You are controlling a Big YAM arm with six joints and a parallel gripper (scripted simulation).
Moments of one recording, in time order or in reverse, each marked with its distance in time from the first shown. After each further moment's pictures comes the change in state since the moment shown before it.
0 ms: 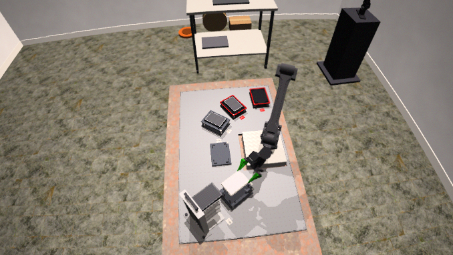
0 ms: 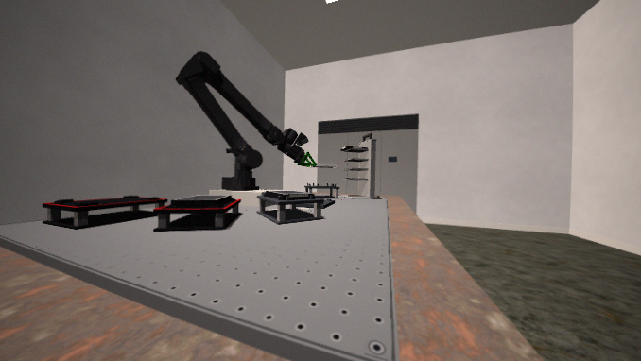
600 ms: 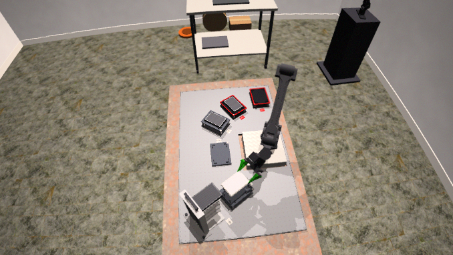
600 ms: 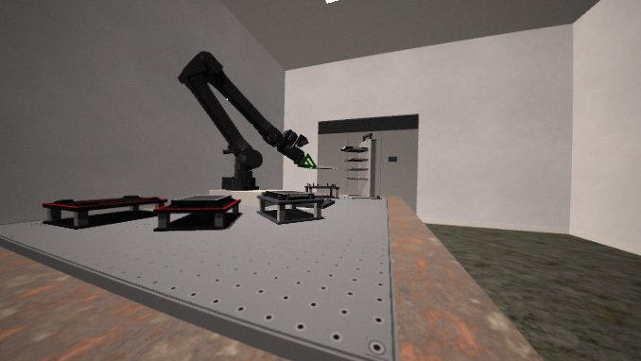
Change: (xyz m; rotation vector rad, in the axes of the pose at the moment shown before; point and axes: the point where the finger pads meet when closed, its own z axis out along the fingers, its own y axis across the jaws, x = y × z) arm 0.007 0.000 0.004 -0.001 -0.001 0.000
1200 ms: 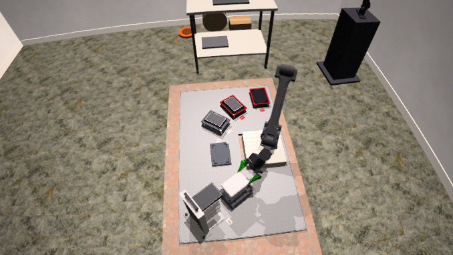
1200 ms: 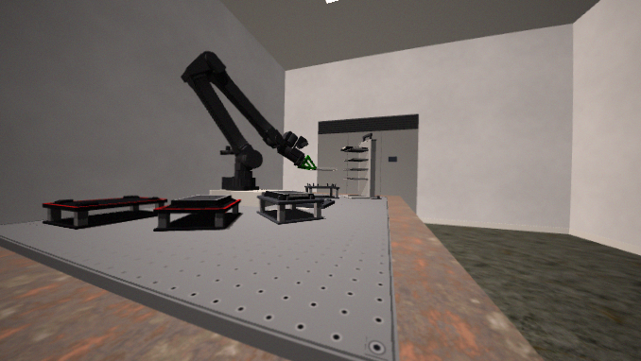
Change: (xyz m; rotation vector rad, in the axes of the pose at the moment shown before) arm 0.007 0.001 0.005 -0.001 -0.001 0.000
